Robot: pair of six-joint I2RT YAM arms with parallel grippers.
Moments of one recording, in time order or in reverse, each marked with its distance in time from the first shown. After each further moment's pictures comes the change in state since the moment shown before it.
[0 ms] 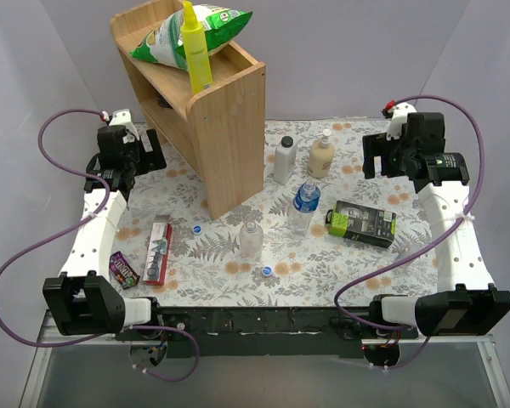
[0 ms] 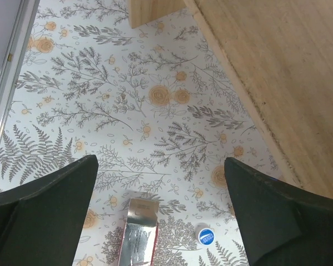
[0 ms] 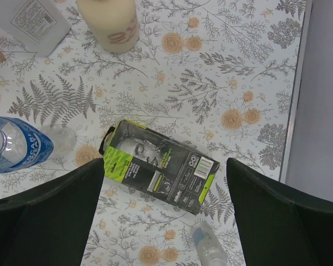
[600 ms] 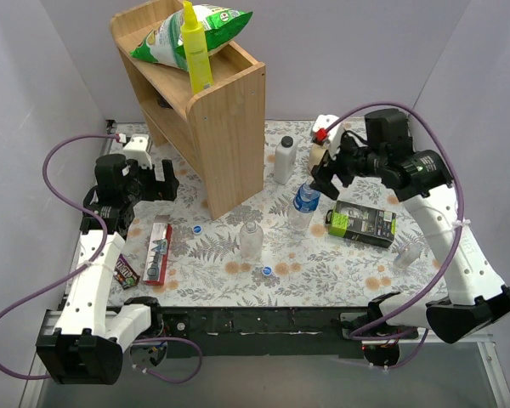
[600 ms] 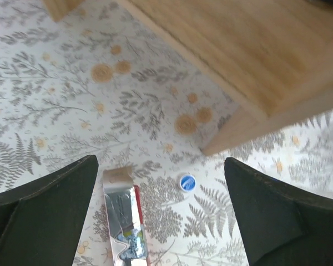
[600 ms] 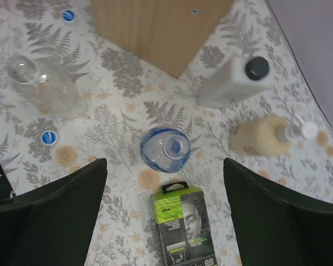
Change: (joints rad) left arm -0.051 -0.287 -0.182 -0.043 0.234 0.151; right arm 0.346 -0.005 0.142 -0.073 -0.385 -0.425
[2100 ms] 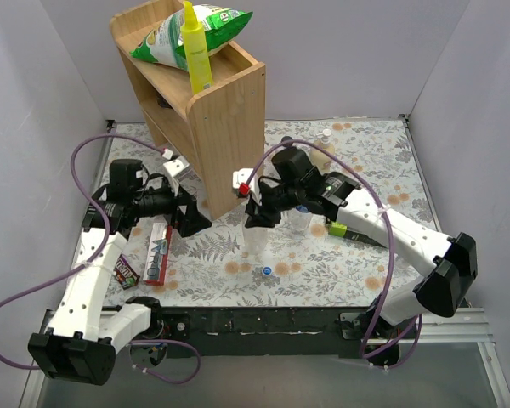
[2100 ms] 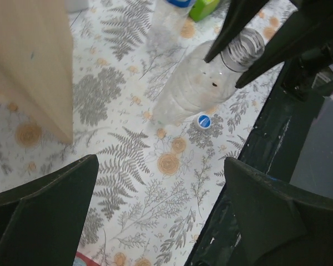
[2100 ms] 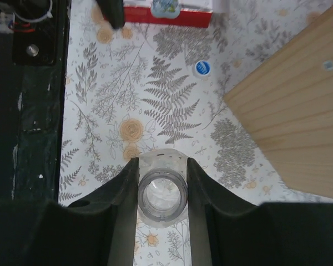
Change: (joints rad) left arm -0.096 -0.017 0.030 -0.327 0.666 0.346; right arm 0.484 0.191 -0.257 0.386 -0.115 0.029
